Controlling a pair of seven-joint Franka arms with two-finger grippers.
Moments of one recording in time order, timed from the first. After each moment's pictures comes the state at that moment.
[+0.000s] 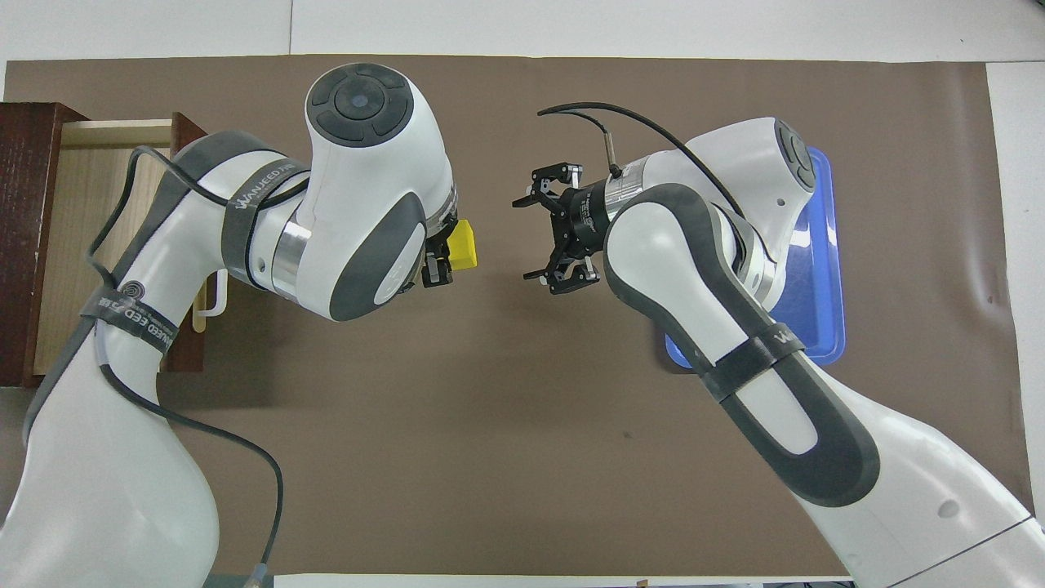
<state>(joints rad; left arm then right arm) -0.52 0.40 -0.04 -1.45 -0.02 1.80 -2.22 0.39 0.40 0.02 -1.67 0.87 2.17 1.33</state>
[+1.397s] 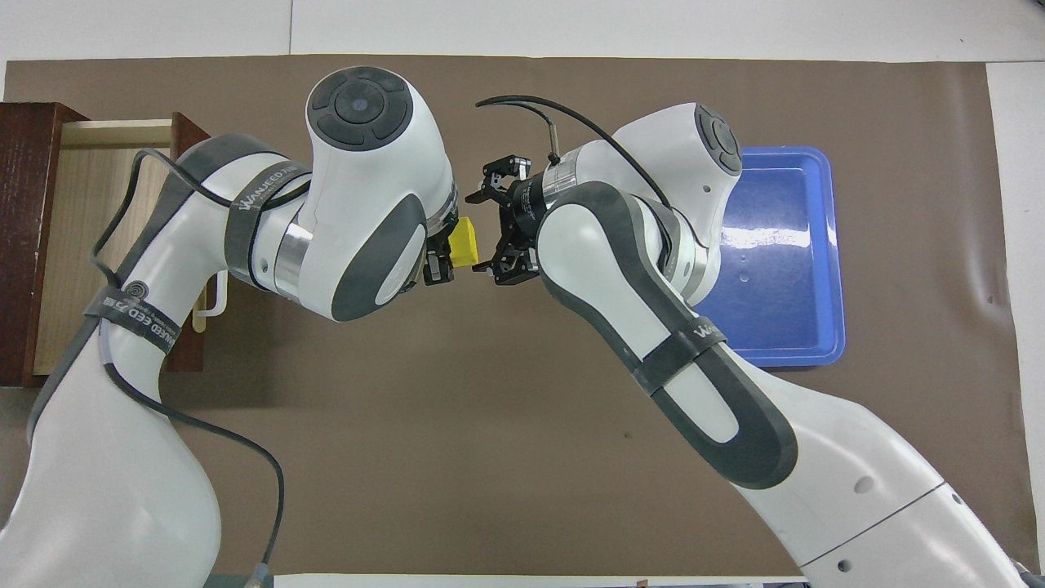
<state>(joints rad) -0.52 0.41 -0.04 -1.46 -0.02 1.83 -2.22 0.45 0.52 0.01 -1.51 0.84 2.16 1.50</state>
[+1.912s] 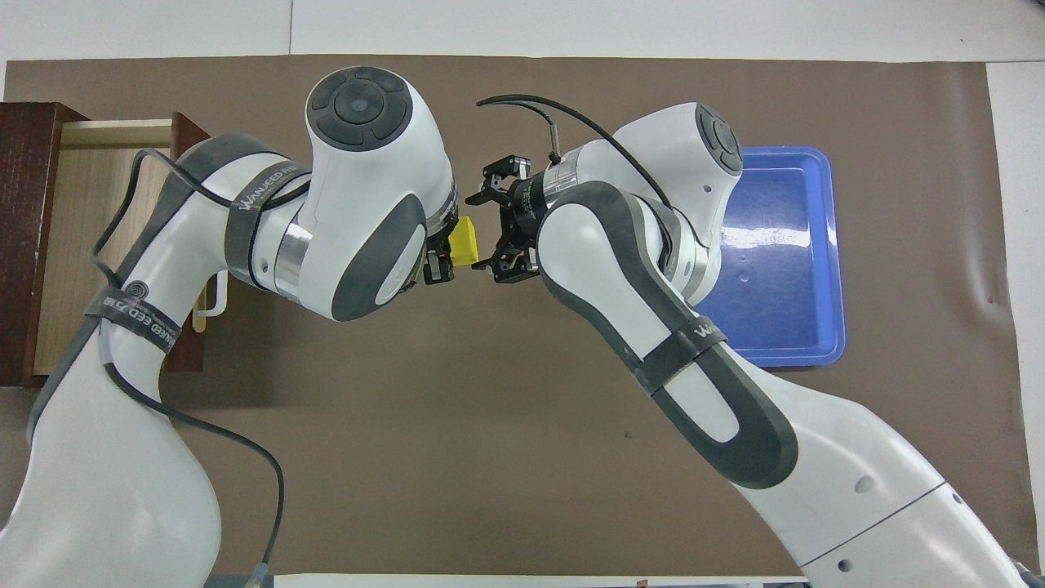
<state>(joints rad) -0.52 0.41 -0.04 -1.46 -0.02 1.83 -2.22 0.46 0.52 0.01 -1.51 0.84 2.16 1.51</state>
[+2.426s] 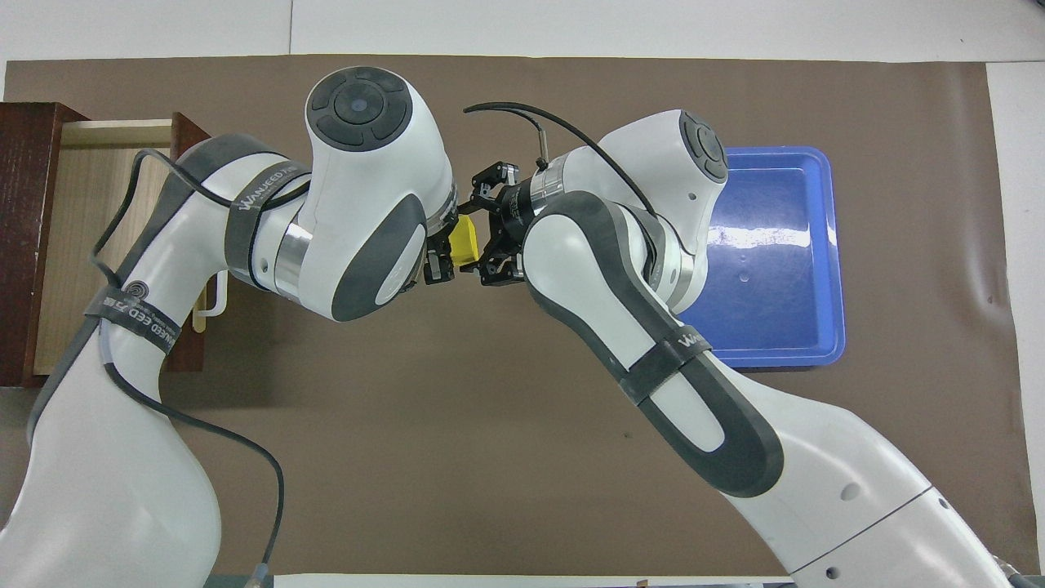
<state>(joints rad) -0.52 0.41 -0.04 -1.46 -0.02 1.83 -2.22 0.48 0.52 0.01 -1.51 0.84 2.18 1.54</state>
